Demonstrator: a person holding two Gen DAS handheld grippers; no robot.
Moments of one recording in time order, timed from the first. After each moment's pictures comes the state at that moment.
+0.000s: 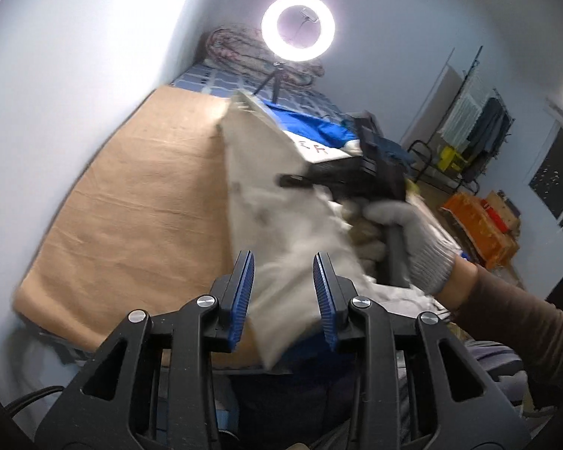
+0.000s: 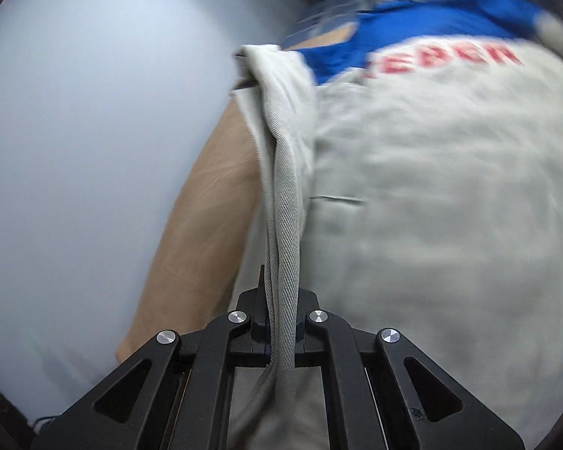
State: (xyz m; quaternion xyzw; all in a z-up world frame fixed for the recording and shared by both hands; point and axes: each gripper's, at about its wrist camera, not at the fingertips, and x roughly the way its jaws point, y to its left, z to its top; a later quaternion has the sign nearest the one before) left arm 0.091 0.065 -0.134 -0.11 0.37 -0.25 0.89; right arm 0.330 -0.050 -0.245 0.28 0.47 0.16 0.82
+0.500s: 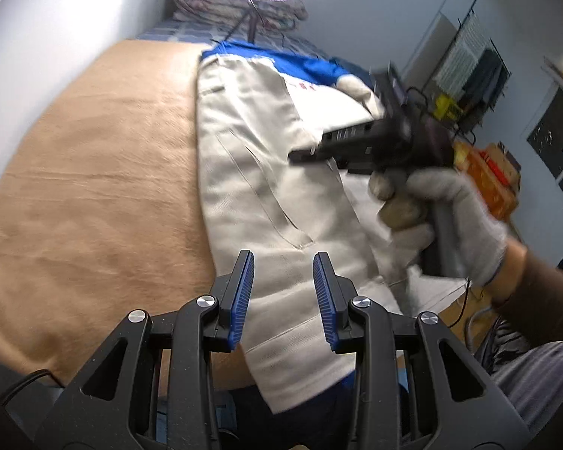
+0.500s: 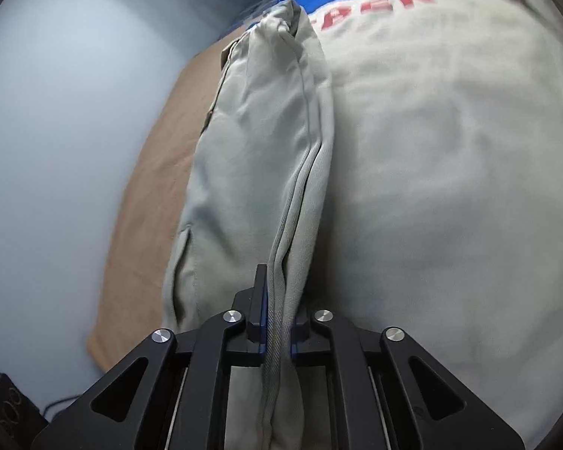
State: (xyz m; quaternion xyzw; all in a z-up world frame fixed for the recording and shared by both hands) left arm 0.146 -0.014 -0.208 -0.04 0.44 -0.30 0.84; right arm 0.323 -0.074 -0.271 0.25 0.51 0.09 0.81
